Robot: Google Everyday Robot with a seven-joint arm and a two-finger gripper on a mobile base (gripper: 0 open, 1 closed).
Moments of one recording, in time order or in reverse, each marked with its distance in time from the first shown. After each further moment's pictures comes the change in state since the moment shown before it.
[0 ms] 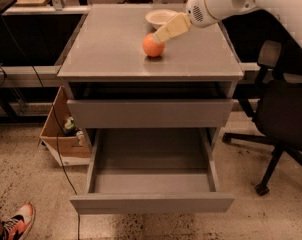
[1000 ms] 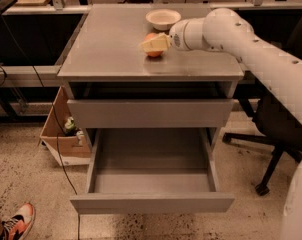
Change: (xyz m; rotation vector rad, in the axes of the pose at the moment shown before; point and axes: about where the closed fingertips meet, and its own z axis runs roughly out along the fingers) arm 0.016 -0.007 0.111 0.007 -0.223 0.151
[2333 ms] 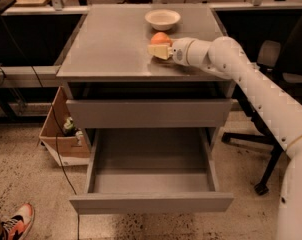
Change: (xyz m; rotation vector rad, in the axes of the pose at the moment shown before) arm 0.039 -0.012 0.042 -0.133 -0.179 0.149
